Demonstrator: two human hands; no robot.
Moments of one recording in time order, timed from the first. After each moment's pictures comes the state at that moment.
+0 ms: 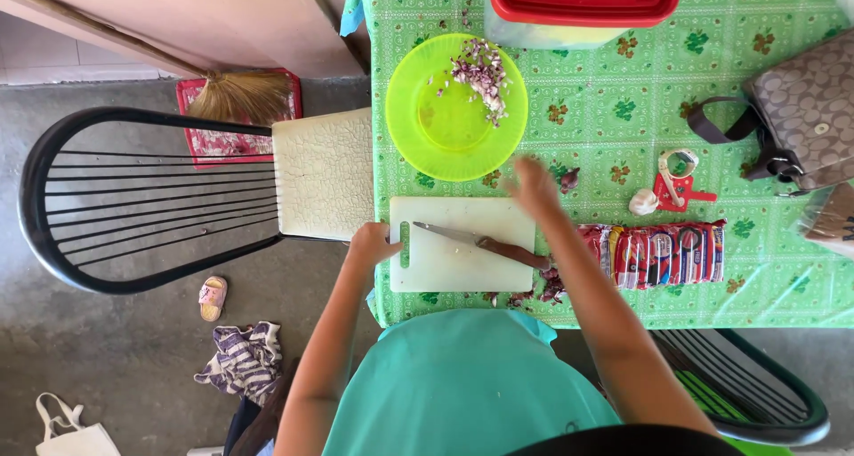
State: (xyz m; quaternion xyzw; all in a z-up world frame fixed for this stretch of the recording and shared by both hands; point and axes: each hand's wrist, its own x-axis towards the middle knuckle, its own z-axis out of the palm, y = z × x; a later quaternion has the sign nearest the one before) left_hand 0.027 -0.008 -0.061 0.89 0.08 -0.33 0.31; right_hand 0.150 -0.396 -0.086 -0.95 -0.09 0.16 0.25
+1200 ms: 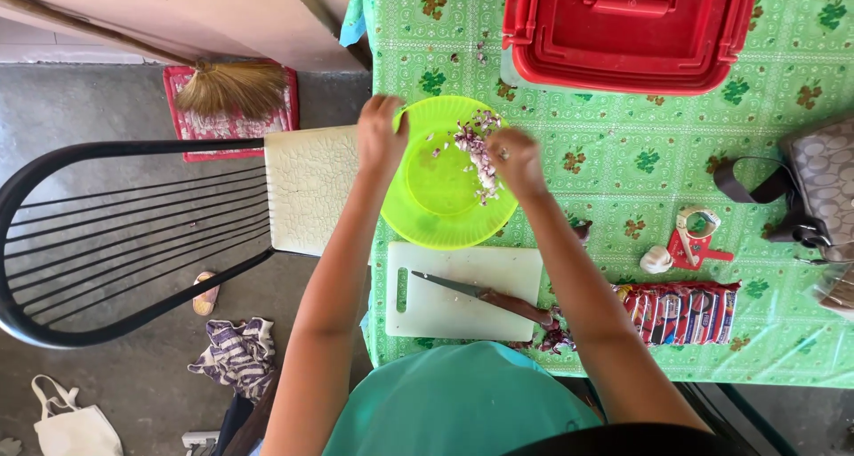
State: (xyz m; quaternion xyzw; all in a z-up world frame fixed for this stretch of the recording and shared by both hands) left_hand 0.321 -0.032 -0.087 0.93 0.01 0.09 0.35; right_hand 0.312 -0.323 -0.129 -0.88 -0.20 0.01 0.42
